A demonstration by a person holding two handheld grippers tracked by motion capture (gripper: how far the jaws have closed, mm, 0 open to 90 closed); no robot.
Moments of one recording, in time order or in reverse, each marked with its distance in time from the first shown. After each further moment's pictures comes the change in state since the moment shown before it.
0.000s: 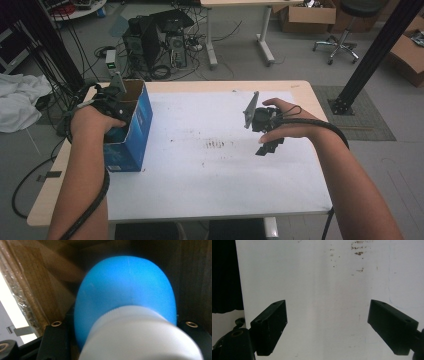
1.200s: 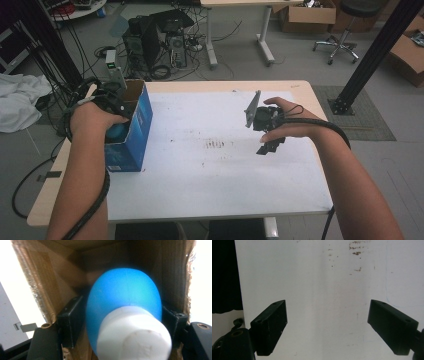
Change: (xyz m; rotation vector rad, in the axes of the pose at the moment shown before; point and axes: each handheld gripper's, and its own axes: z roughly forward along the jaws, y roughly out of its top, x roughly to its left) left arm -0.009 -0.002 -0.019 -0.015 0.032 0.019; right arm 0.000 -0.001 -0.004 -0.003 -0.012 -0.003
